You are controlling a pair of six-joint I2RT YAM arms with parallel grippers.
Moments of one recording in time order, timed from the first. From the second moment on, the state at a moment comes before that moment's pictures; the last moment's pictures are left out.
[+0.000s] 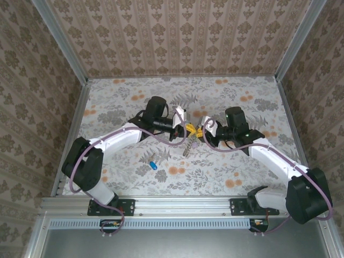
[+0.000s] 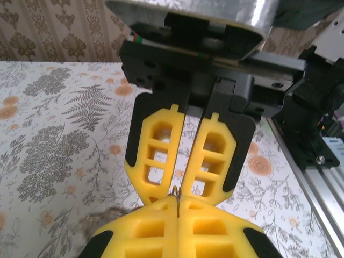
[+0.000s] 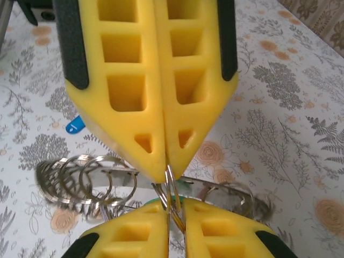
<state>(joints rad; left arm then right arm) -0.70 1.60 1.05 0.04 0.96 0.39 0.35 1.22 0.74 -0.15 -0.68 -0.57</state>
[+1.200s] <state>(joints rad) -0.70 1.62 0.97 0.36 0.96 0.21 0.28 1.20 0.76 -0.11 -0.78 -0.49</state>
